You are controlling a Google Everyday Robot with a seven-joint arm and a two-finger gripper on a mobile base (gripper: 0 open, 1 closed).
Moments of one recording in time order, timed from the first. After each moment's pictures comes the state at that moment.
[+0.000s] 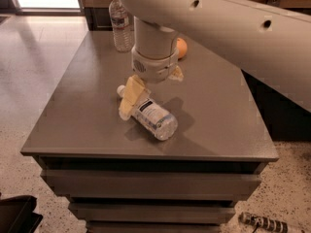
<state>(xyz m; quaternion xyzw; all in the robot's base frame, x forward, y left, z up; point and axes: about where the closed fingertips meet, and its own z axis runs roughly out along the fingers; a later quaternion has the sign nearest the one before) 0.528 -0.004 0.863 -0.37 0.93 0.00 0.06</state>
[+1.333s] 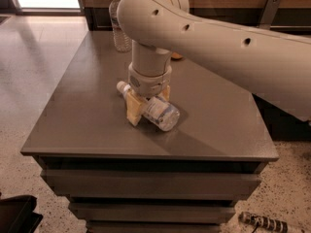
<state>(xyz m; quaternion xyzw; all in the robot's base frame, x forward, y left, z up) 0.531 0.016 0.811 -0.36 0.93 0.03 0.04</state>
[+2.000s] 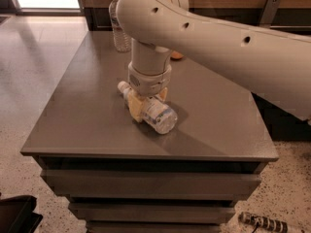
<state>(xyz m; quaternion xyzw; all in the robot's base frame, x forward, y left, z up) 0.531 0.017 0.817 -0.36 0.93 0.03 0.04</state>
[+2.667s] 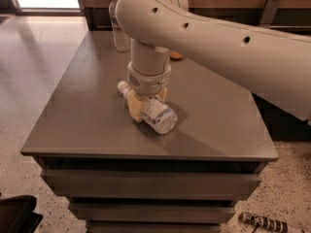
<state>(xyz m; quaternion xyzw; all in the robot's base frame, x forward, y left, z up) 0.531 0.017 0.817 -0.36 0.93 0.03 0.04</state>
